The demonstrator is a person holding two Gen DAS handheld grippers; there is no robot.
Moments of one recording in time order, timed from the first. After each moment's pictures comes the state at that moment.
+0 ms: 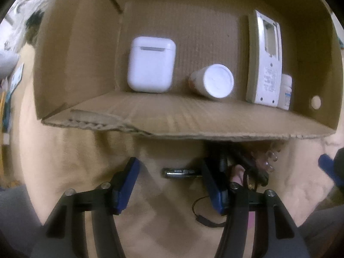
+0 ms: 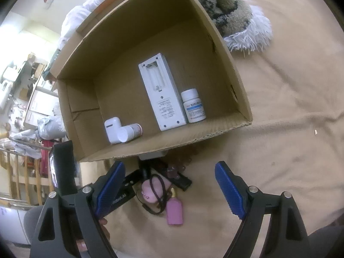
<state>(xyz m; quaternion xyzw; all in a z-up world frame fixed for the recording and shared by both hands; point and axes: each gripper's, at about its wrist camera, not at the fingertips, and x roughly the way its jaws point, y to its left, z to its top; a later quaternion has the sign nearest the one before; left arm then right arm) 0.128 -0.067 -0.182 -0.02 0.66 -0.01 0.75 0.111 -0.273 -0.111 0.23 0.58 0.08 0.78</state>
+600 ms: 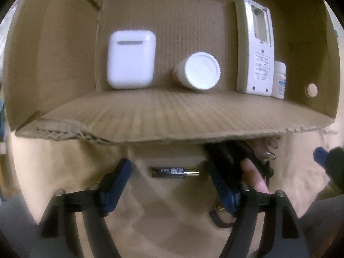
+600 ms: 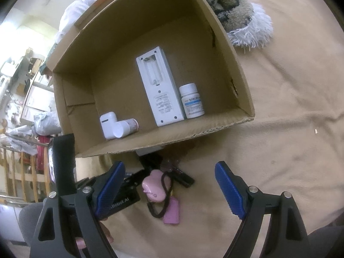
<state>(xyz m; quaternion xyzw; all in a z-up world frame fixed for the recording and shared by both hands) 0.145 -0.078 -0.194 -0.02 0.67 -0.05 0.74 0.112 -0.268 -0.115 0.22 0.59 0.08 0.78</state>
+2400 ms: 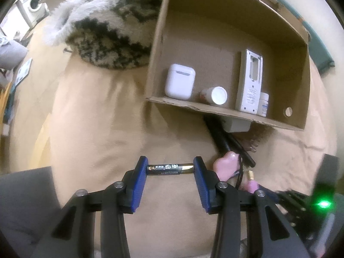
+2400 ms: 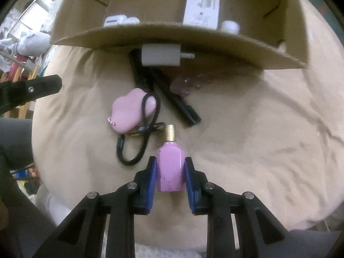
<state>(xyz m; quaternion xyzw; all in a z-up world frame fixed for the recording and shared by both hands) 0.086 -0.018 -0.115 -0.07 0.61 0.00 0.79 0.040 -0.200 -0.156 -0.03 0.66 0.11 0.74</state>
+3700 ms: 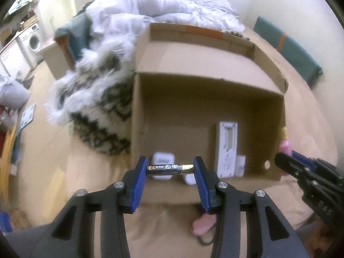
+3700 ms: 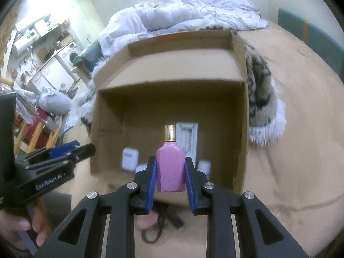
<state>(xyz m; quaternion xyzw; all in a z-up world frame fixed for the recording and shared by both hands) 0.156 -0.047 -0.029 -0.02 0.50 -0.03 0.86 0.140 -0.240 -0.015 0.06 0.48 0.14 0.87</state>
